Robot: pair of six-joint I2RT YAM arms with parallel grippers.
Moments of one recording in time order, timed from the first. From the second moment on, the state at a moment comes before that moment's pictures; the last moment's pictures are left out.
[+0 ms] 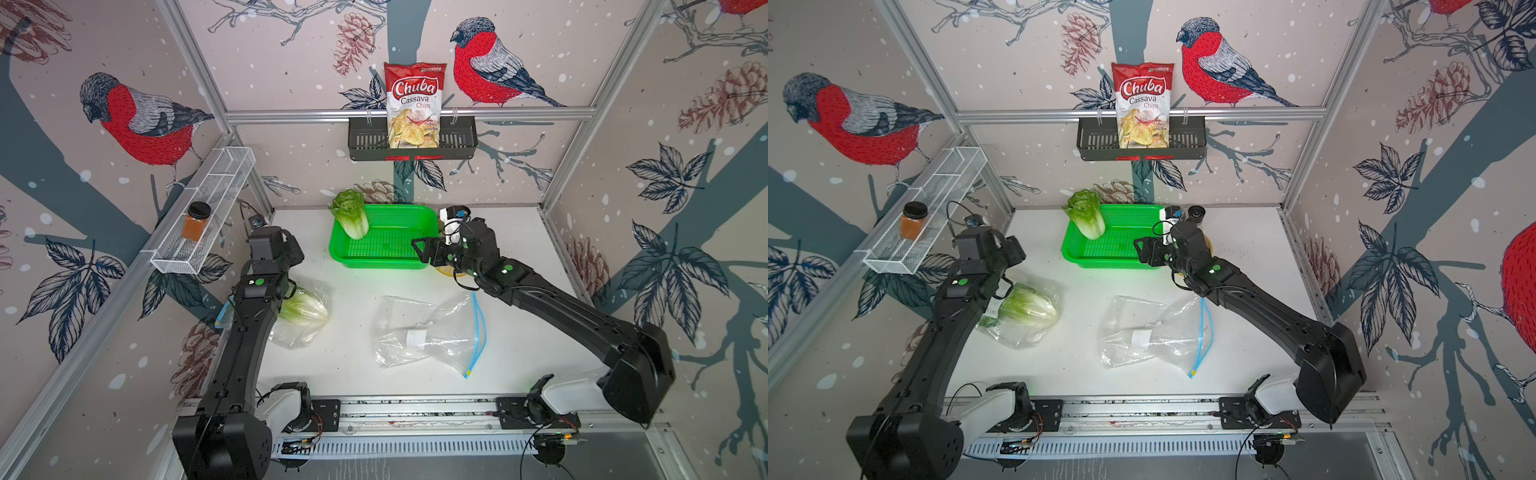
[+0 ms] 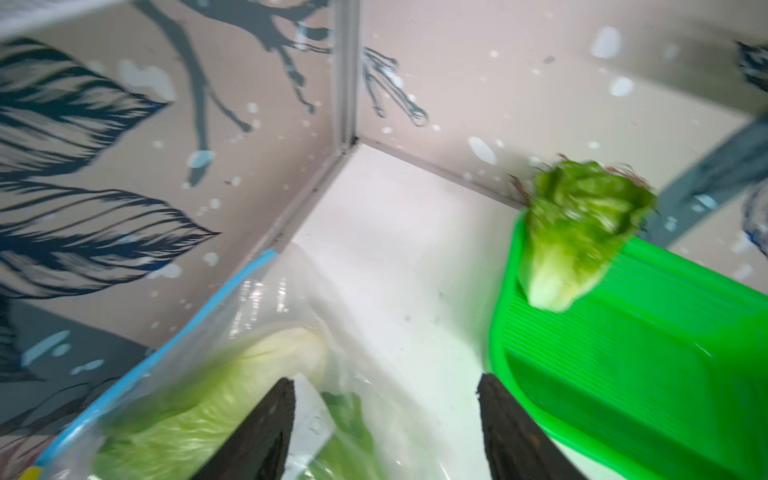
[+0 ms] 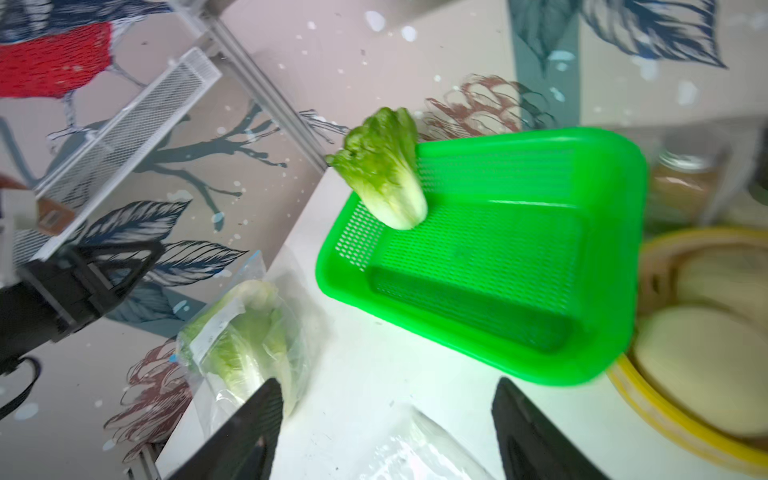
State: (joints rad) left arm -0.02 1.08 1.01 -0.45 -0.21 -0.31; right arm 0.71 1.35 1.09 -0.17 -0.03 0.51
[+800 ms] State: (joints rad) left arm -0.69 1.12 0.73 -0.29 -0.23 -0.52; right arm 0.35 0.87 0.51 -0.63 -0.05 0.73
